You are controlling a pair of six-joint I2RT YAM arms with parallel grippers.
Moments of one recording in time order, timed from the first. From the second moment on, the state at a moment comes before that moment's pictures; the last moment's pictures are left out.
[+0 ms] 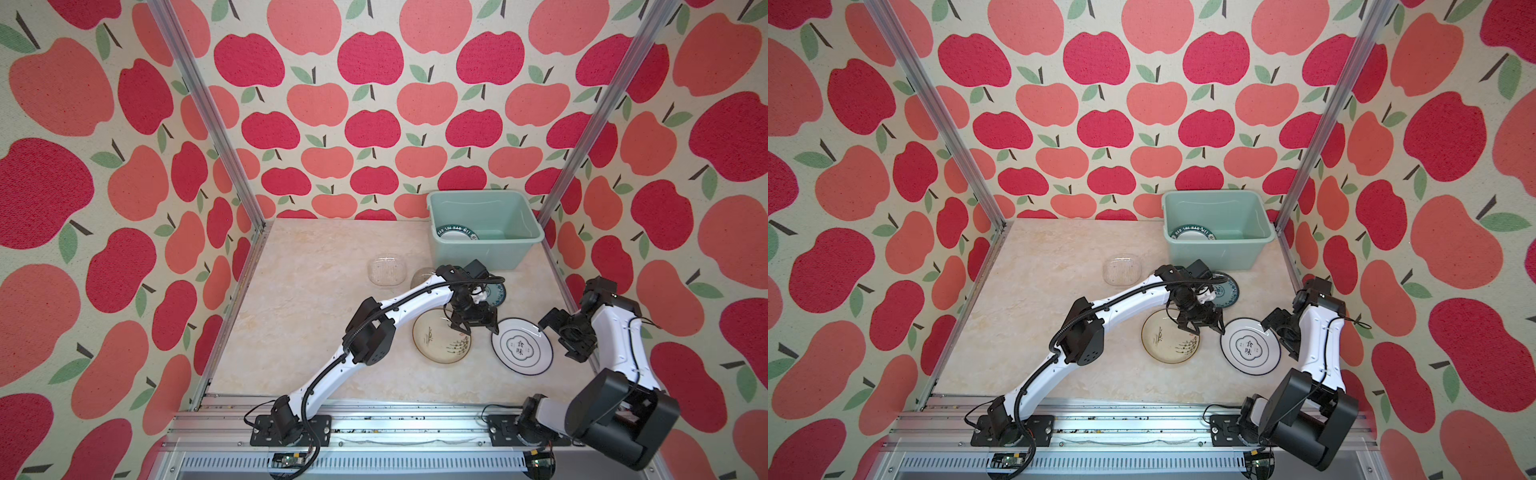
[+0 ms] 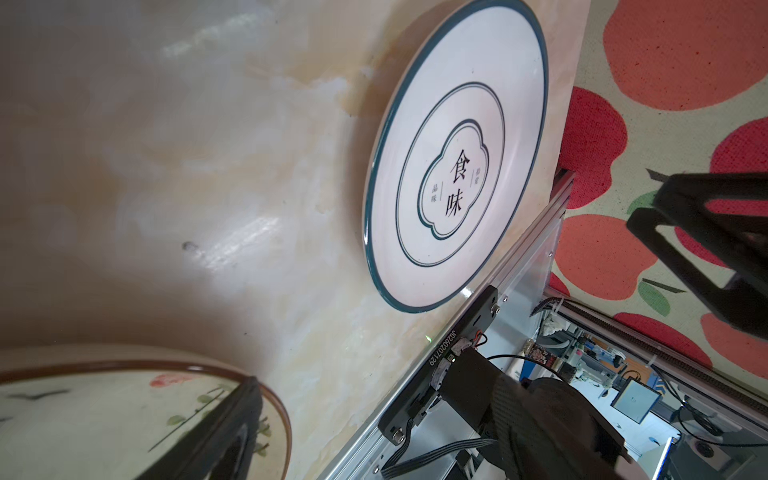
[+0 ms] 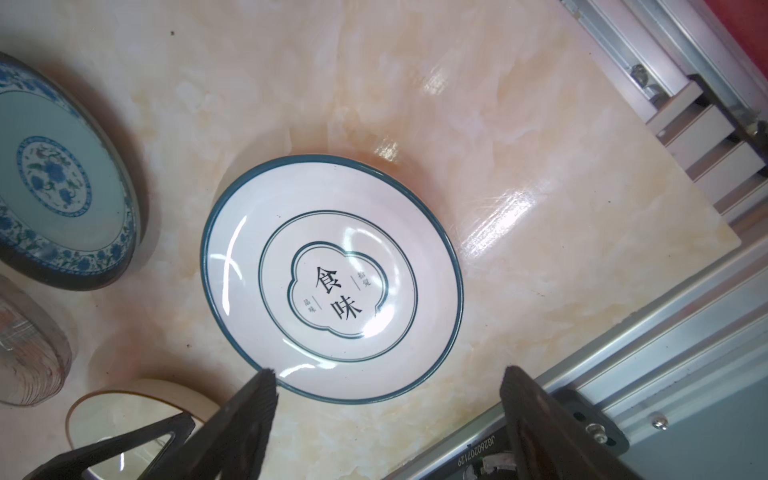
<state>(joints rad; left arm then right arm) -0.99 2.57 2.43 -1.05 0.65 -0.67 -0.43 1.23 0.94 -1.14 -0.08 0.38</state>
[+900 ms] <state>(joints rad) -0.98 2.66 2.53 -0.97 0.69 -0.77 -0.51 1.23 0.63 -0.83 -0.17 0.42</state>
